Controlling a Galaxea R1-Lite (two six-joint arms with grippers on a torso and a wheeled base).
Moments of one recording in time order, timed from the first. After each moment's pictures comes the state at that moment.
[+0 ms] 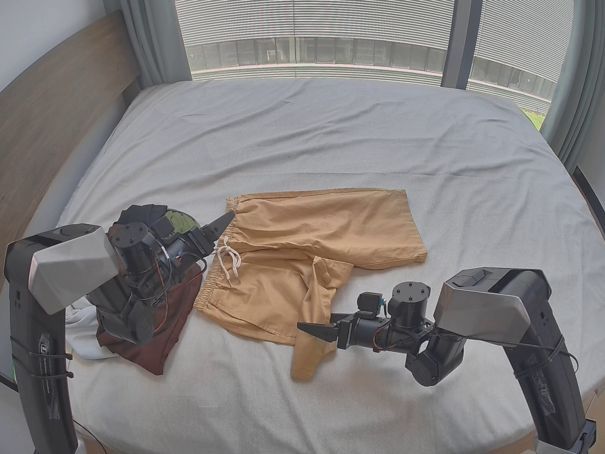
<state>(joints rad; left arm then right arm) -0.17 2.38 -0.90 -1.55 -0.32 -0.63 0.51 2.67 -1.02 -1.43 0.60 0.49</state>
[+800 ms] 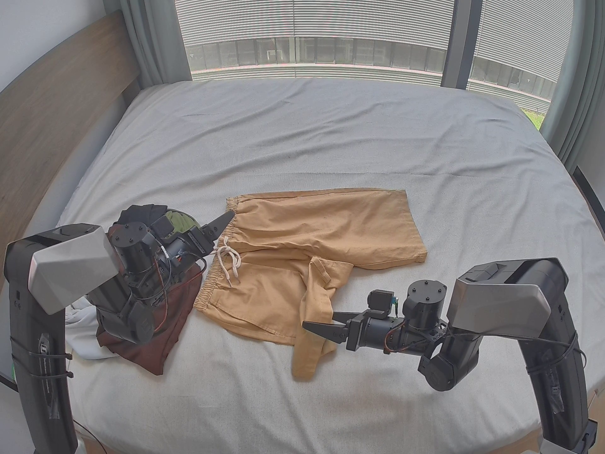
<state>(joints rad) -0.17 2.37 -0.90 -1.55 -0.32 -0.64 0.52 2.57 -0.85 -1.54 0.61 0.52</state>
